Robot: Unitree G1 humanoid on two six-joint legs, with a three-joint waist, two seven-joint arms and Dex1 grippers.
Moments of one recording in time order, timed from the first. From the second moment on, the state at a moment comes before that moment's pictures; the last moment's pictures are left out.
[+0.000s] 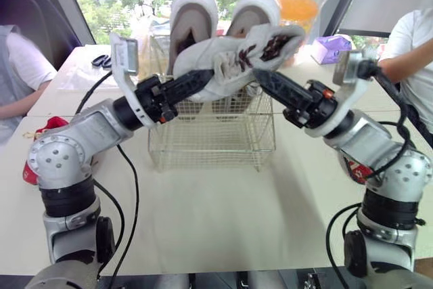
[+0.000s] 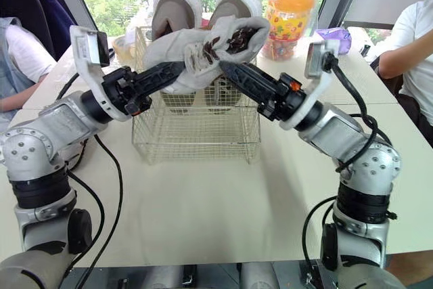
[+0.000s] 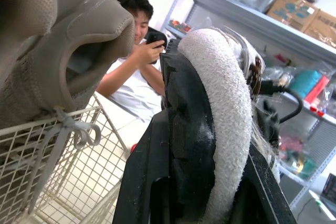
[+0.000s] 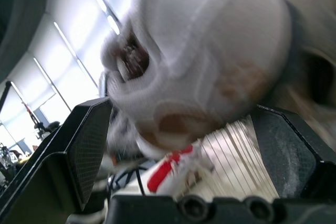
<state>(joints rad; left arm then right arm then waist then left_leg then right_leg) -0.70 0.44 0.33 -0.30 -1.43 1.06 -0.32 -0.65 -0.39 -0.29 -0.35 1.50 0.90 0.21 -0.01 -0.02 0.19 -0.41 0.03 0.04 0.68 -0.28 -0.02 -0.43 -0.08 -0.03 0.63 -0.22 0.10</state>
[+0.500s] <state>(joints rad) -0.68 0.46 0.31 -0.31 -1.48 0.98 -0.28 -0.69 -0.31 -0.24 -0.33 1.58 0.78 0.10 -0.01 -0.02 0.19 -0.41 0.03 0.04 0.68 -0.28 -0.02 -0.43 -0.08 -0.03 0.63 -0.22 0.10</state>
